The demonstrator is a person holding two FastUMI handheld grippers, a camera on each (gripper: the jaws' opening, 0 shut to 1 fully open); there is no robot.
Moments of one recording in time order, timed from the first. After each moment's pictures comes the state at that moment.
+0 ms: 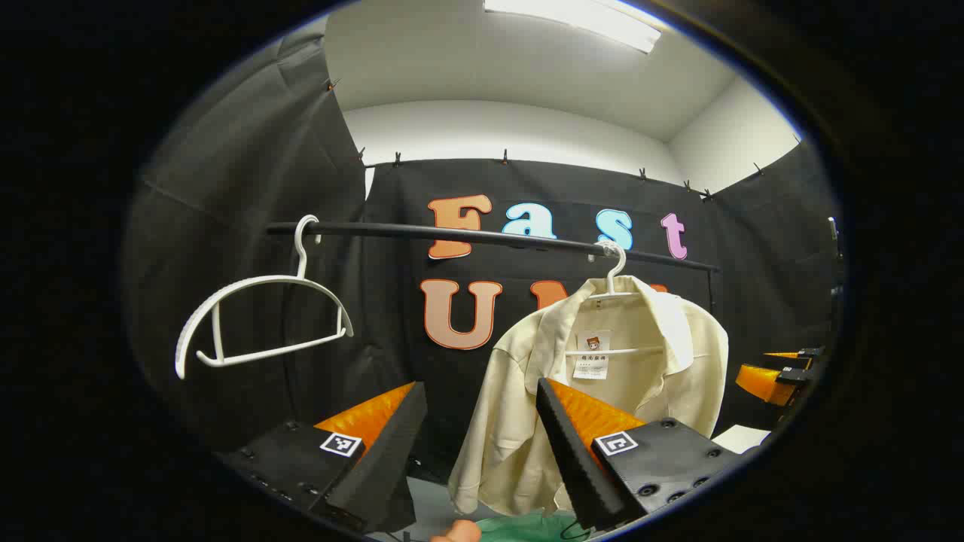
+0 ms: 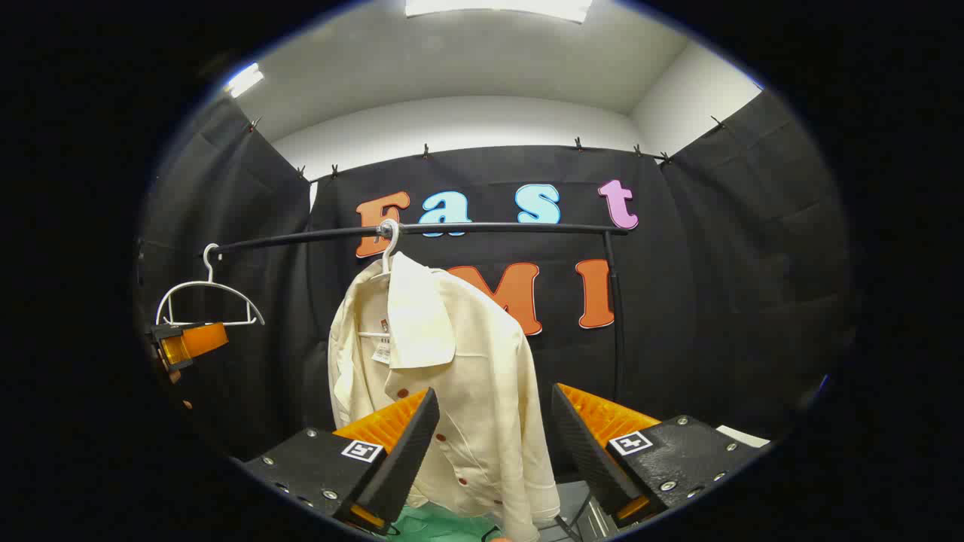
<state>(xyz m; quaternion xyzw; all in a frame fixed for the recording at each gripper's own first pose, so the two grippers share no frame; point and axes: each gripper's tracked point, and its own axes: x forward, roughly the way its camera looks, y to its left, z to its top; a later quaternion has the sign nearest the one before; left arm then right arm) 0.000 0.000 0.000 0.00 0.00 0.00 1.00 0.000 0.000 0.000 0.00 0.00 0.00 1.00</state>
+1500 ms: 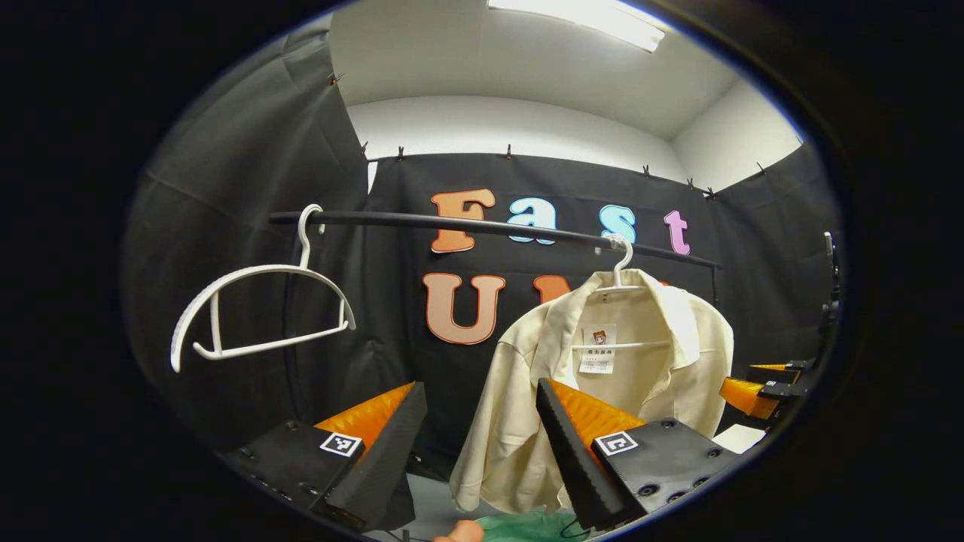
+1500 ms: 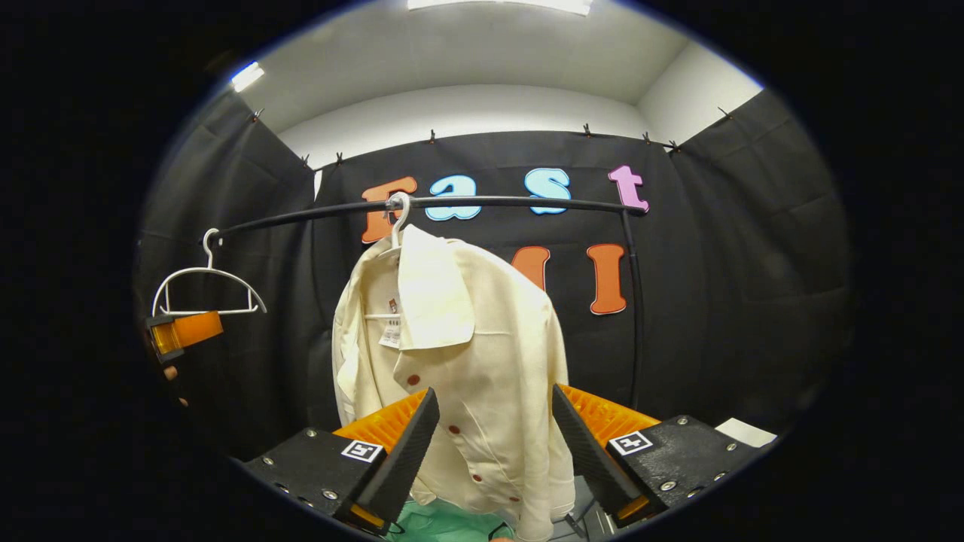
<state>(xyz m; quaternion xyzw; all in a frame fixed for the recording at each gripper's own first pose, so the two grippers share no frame) -0.001 0.014 -0.012 -0.01 0.01 0.01 1.00 0.020 0.036 -0.037 0.00 0.03 0.02 1.00</state>
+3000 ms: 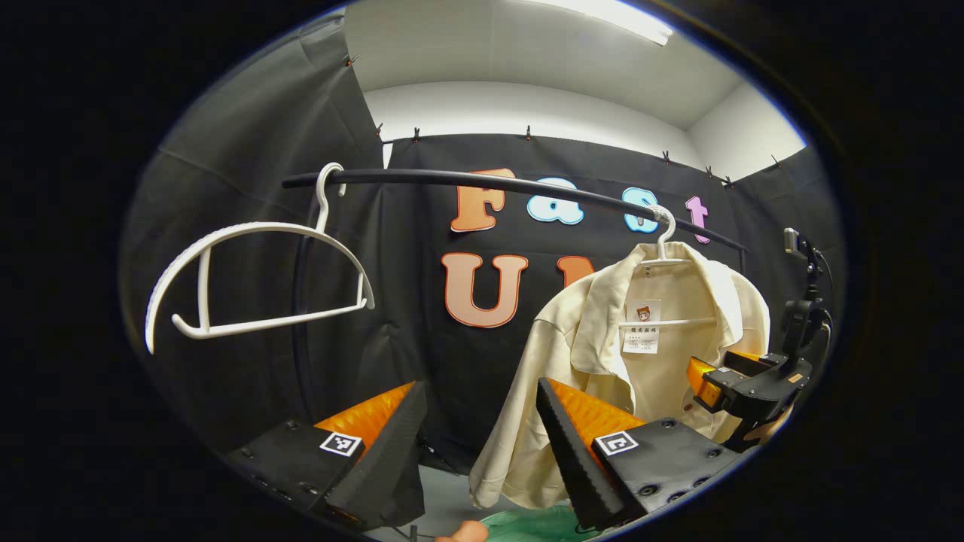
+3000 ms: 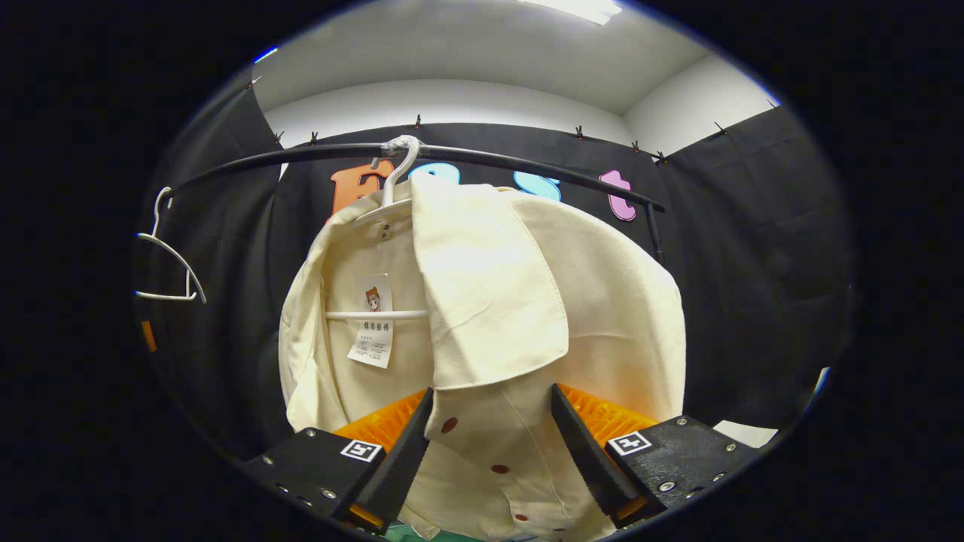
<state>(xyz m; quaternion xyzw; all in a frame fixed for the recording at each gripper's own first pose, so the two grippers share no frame) 0.025 0.054 -0.051 -0.01 0.04 0.02 1.00 0.140 0.071 -0.061 -0.03 0.01 -0.07 1.00</state>
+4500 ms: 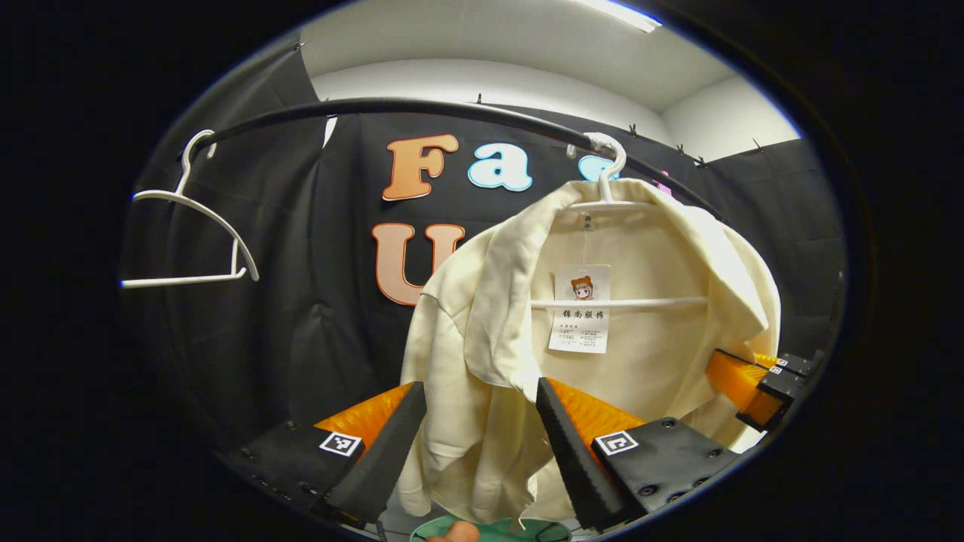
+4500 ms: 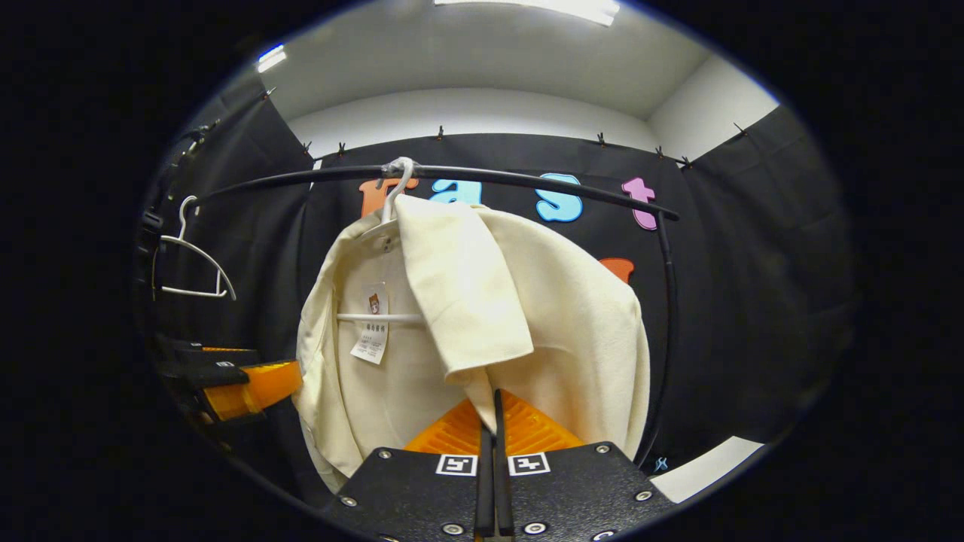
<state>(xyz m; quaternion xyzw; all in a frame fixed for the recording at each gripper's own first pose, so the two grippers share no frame) 0.124 -0.083 -0.107 -0.01 0.09 -0.04 1.00 0.119 0.042 -0.044 -0.03 0.00 0.01 1.00</state>
